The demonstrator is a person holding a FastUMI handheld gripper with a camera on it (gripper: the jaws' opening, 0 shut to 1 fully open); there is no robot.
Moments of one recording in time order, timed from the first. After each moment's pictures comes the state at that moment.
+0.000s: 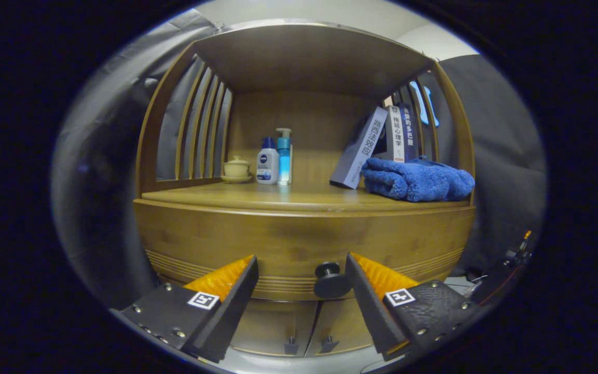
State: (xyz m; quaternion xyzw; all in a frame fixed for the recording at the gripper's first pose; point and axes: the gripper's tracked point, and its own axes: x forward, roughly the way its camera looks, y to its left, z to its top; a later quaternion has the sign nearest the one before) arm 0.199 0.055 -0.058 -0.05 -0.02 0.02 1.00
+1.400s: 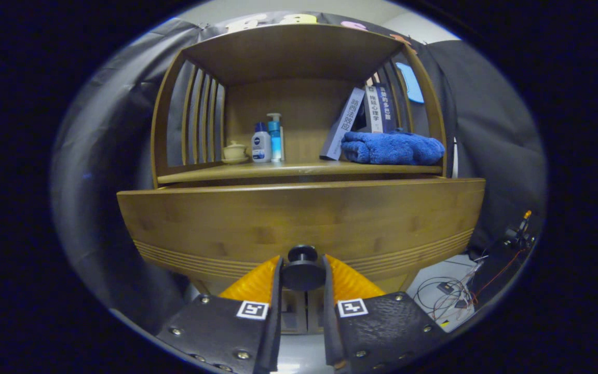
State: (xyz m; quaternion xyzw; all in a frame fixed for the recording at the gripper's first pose) arm 0.115 0.017 -0.093 -0.02 0.03 0.04 1.00
